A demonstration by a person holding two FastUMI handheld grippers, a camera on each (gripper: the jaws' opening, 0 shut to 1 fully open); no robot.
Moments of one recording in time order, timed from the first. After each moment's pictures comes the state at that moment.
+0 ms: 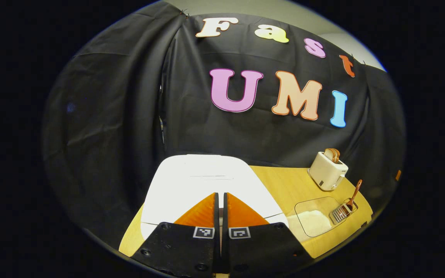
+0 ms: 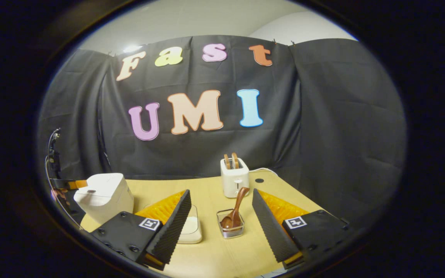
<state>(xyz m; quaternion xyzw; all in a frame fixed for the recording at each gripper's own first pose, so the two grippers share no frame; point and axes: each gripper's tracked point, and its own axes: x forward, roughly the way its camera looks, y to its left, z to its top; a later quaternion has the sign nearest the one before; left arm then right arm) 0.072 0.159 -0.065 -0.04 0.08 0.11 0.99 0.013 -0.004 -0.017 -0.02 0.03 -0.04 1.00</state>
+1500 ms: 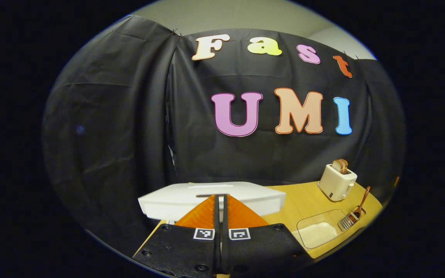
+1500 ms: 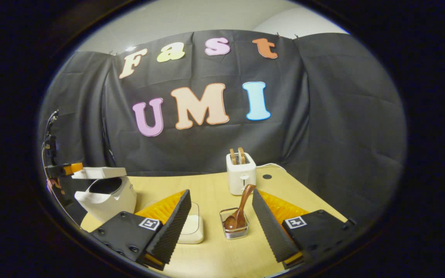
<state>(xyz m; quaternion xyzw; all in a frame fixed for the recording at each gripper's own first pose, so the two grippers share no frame) 0.063 0.139 0.006 0.02 0.00 0.16 0.99 0.047 -0.006 -0.038 -0.01 0.05 0.00 1.00</state>
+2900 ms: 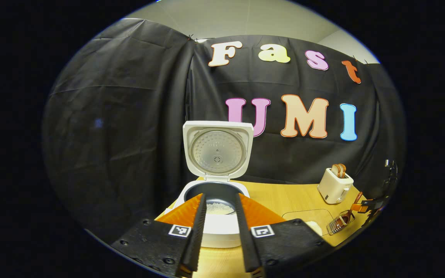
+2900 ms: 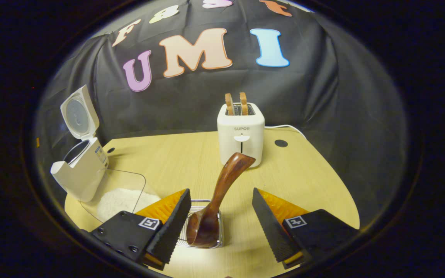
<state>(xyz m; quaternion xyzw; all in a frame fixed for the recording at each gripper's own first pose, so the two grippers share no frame) -0.019 0.088 0.001 -0.01 -0.01 0.23 0.97 0.223 -0.075 -0.184 -0.04 0.21 0.05 0.98</state>
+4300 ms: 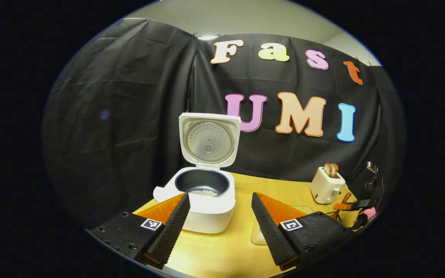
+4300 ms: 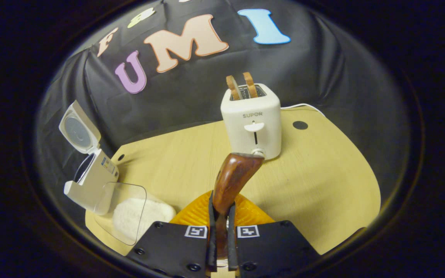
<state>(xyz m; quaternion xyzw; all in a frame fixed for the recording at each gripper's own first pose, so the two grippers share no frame) -0.036 0.017 -0.022 -0.05 0.00 0.24 0.97 0.247 -0.046 -0.198 0.02 0.26 0.09 0.96</state>
